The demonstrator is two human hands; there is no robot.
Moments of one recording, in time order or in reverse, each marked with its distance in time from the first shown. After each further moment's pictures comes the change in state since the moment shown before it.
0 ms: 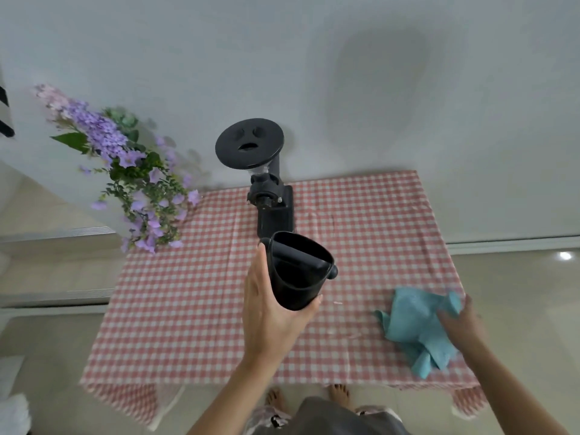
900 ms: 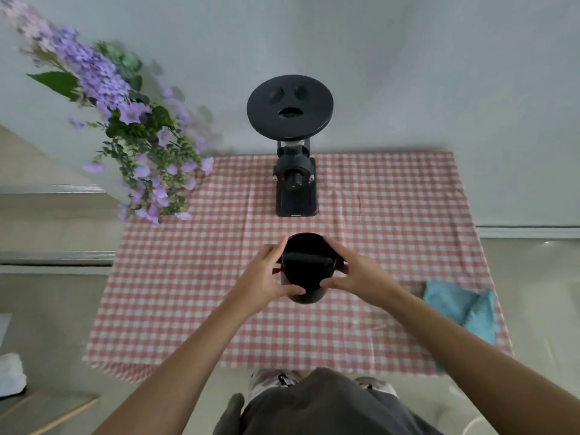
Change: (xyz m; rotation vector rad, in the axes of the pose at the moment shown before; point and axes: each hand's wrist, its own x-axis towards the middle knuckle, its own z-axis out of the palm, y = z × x) left_hand 0.067 -0.156 -0.003 -0.156 -0.720 -0.258; right_hand -0.097 -0.186 0.139 -0.286 -0.711 -0.597
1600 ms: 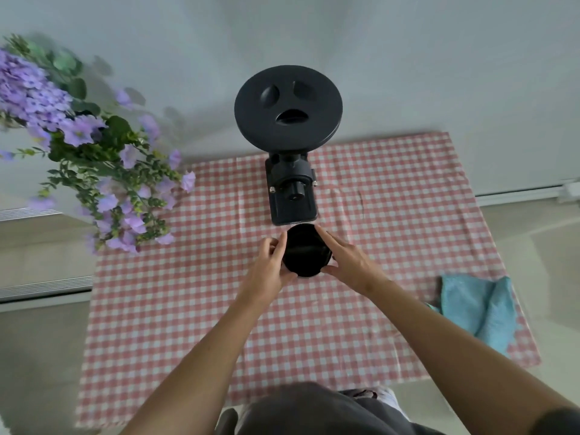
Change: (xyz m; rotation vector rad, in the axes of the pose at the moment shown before) left_hand 0.088 -0.048 -0.010 0.401 0.012 0.136; right_hand 0.103 0.020 0.025 -0.369 0.156 -0.082
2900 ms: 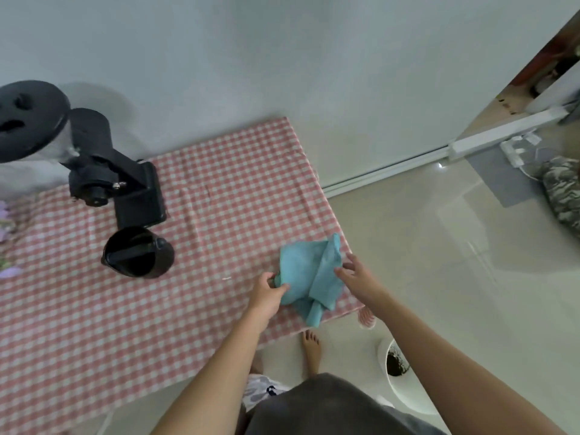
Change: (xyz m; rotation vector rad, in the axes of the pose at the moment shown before) left_hand -0.015 0.286 0.232 -0.666 -0.233 -0.560; right_hand -0.273 0.265 -0.057 0.897 0.240 0.686
